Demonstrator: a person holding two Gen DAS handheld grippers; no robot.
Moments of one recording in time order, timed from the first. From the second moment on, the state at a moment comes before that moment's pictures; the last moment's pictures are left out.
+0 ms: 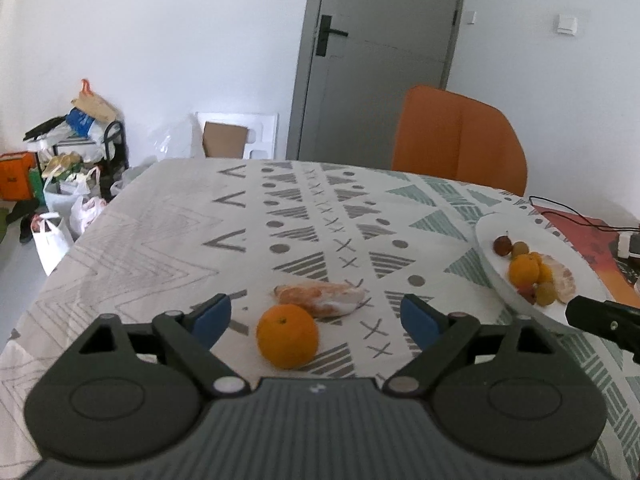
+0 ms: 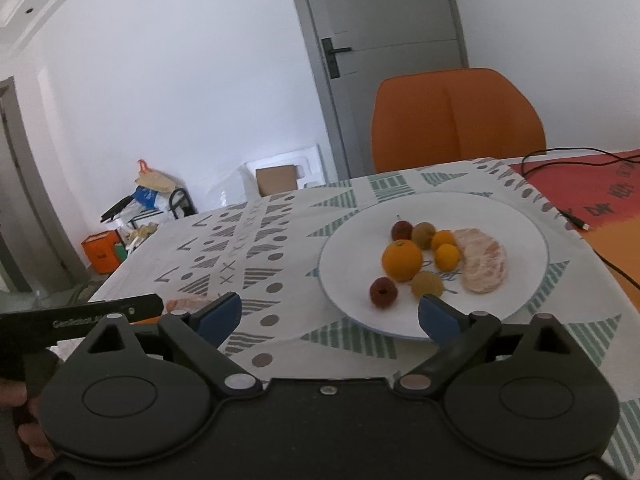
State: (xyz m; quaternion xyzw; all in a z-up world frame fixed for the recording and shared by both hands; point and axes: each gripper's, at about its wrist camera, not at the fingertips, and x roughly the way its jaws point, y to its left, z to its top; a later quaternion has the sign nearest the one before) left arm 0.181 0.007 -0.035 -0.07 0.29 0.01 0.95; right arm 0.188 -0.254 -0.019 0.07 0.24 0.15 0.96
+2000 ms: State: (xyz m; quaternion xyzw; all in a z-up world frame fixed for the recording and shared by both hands) left arm 0.138 0.107 -0.038 -0.14 0.30 0.14 0.93; right arm 0.272 -0.074 -0.054 -0.03 0.31 0.30 0.90
